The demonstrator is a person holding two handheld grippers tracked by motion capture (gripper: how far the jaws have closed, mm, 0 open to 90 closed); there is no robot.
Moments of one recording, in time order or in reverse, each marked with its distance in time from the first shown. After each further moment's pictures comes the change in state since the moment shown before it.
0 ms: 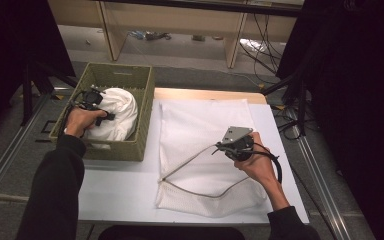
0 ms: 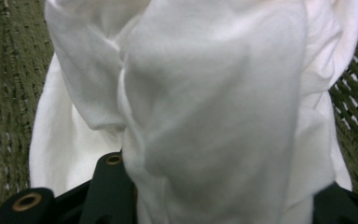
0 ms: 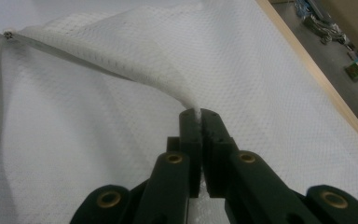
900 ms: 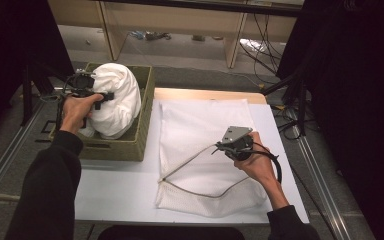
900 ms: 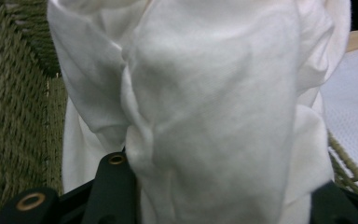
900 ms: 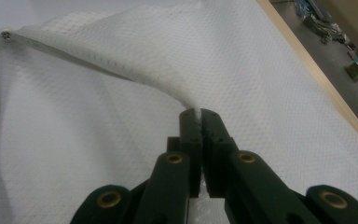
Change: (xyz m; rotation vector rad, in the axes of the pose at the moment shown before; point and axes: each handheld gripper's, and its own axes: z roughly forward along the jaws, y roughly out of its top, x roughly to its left) left arm -0.009 0.029 -0.049 -0.279 -0.019 -0.099; right arm -0.001 0.000 0.002 0.000 0.000 -0.005
